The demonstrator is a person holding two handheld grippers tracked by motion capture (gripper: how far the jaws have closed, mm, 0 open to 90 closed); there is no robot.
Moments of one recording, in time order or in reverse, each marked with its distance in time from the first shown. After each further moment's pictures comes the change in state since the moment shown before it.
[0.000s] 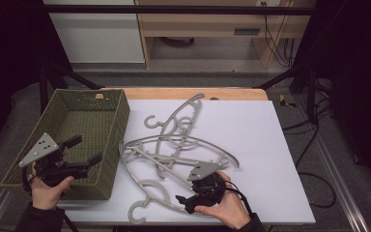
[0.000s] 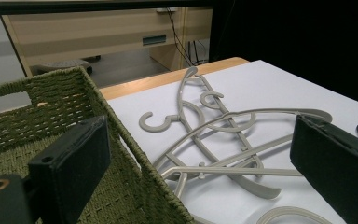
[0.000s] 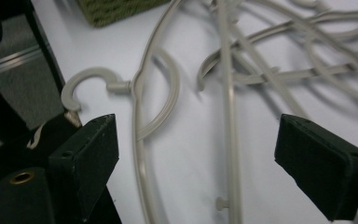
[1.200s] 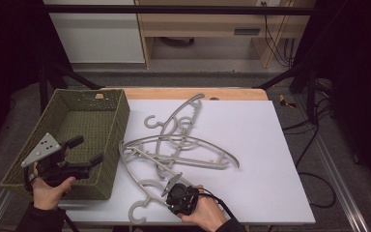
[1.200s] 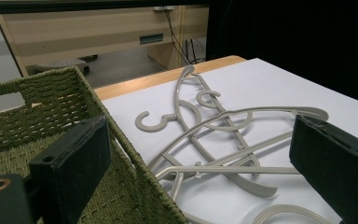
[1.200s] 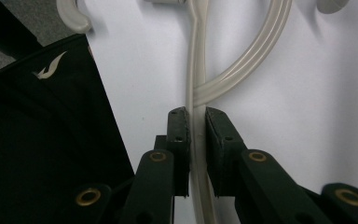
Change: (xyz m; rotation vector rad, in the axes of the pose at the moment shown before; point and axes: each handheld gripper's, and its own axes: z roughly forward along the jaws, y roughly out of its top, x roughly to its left) left arm -0.003 0.001 0.002 0.007 -0.011 0.007; right arm 0.026 -0.008 0.079 0.350 0.139 -0.091
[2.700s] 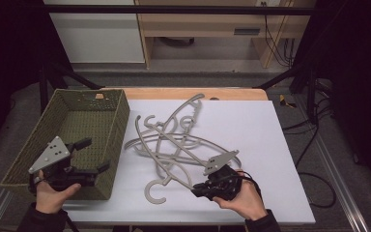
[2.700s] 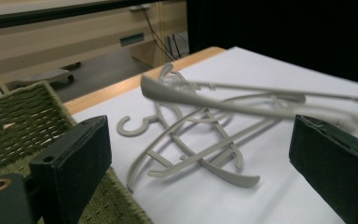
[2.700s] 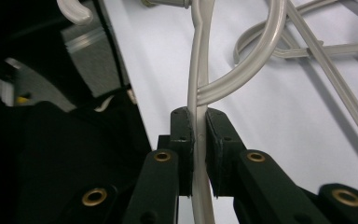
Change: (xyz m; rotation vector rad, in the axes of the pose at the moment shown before) left arm -0.026 0.006 0.004 0.042 -0.077 0.142; right arm -0.042 -0.042 -0.117 -0.296 0.122 0.058
